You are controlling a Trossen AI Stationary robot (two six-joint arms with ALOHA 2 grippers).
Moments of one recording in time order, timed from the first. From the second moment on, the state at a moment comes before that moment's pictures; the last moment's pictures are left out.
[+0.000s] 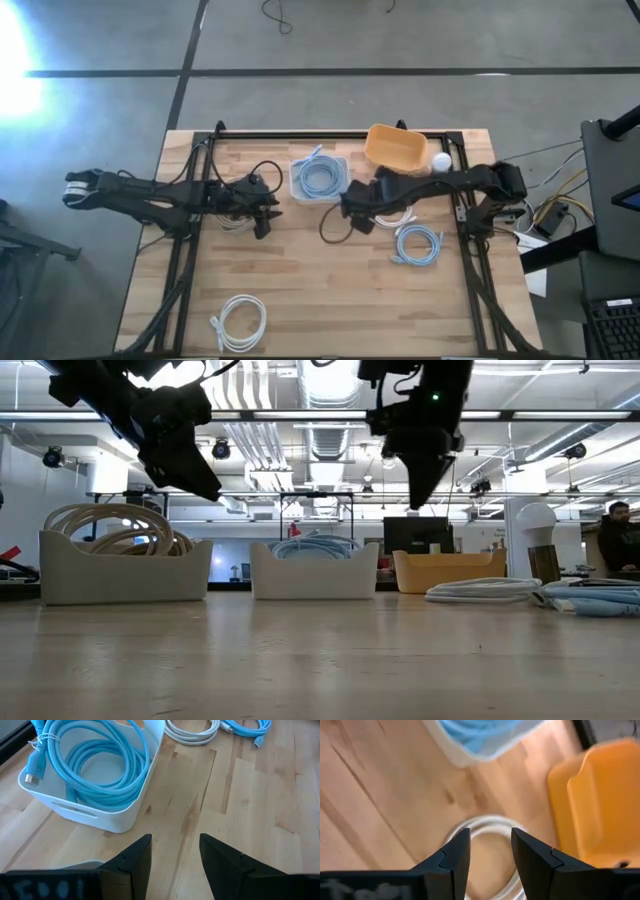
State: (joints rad) left arm 0.02 0.99 0.62 -0.28 -0.18 -0.29; right arm 0.05 1.73 1.41 -1.11 0.47 0.51
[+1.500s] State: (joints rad) left arm 0.02 0.99 0.62 -0.24 -0.18 -0.27; right arm 0.33 1.72 1.00 -0.97 0.02 1.60
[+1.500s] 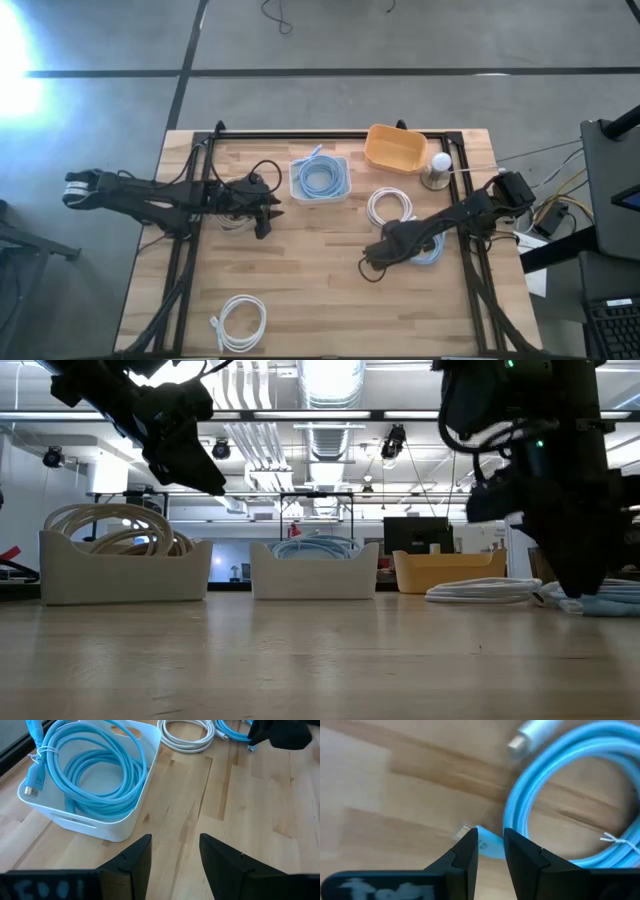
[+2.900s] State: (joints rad) left arm 0.02 0.99 0.62 -0.18 -0.18 -0.03; right arm 0.33 1.72 0.92 -0.86 0.15 1.64
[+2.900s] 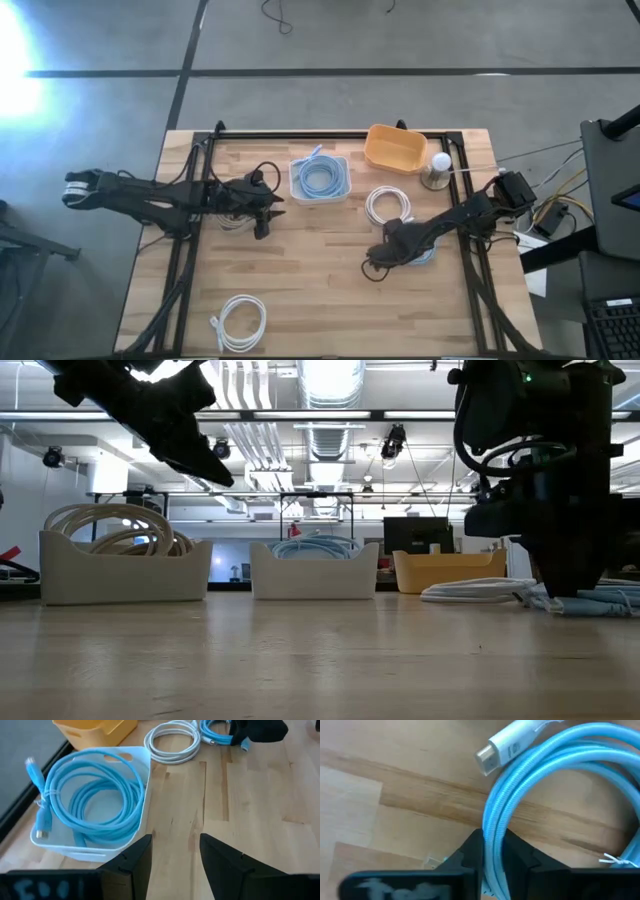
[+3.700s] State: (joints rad) left arm 0.02 0.99 0.62 -0.09 -0.18 -0.02; right arm 0.25 1.71 1.42 -0.85 0.61 0.59
